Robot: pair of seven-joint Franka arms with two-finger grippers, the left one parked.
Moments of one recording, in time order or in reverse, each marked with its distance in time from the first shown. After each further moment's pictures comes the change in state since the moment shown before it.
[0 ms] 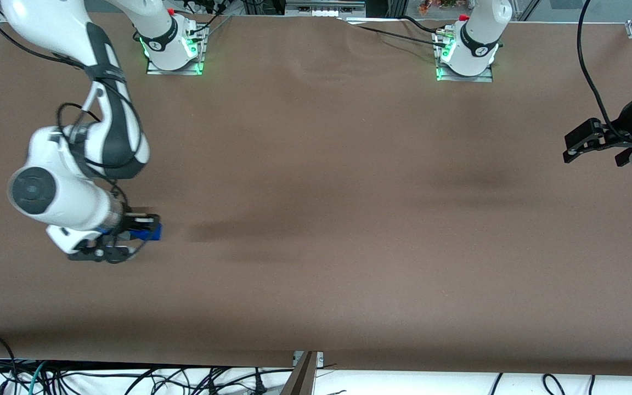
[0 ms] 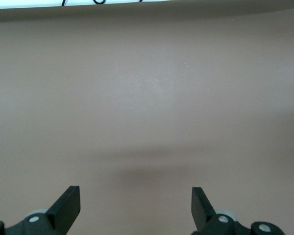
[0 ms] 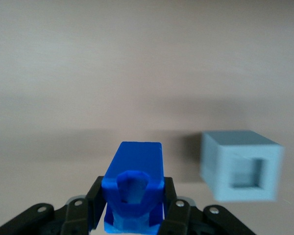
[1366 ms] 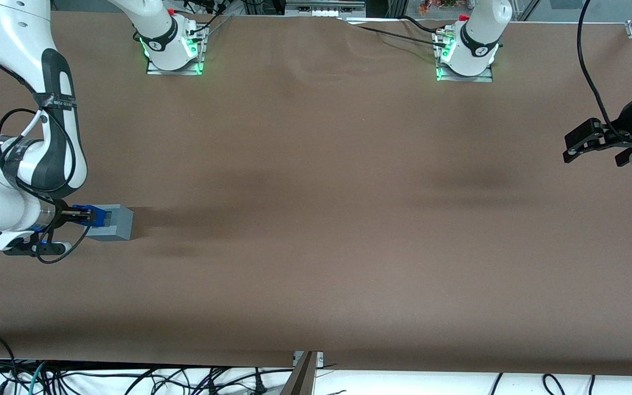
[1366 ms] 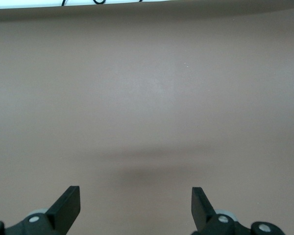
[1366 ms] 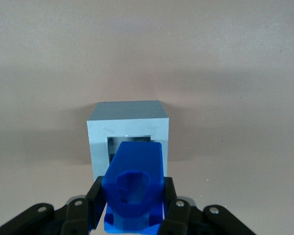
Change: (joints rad) arm -0.083 0.058 -0.139 -0.062 0.002 -0.003 -0.222
